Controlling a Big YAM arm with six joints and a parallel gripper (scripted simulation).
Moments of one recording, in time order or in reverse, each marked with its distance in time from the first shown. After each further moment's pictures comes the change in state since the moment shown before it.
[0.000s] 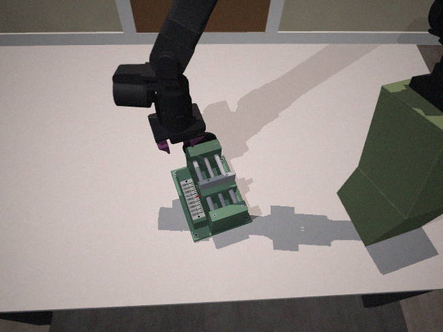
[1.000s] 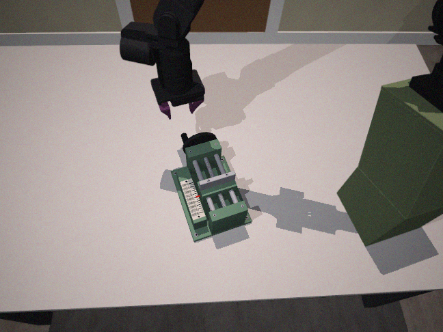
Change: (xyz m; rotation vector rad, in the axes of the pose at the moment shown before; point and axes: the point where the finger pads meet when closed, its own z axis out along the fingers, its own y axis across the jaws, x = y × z) arm -0.088 -0.027 -0.002 -0.009 -0.004 -0.004
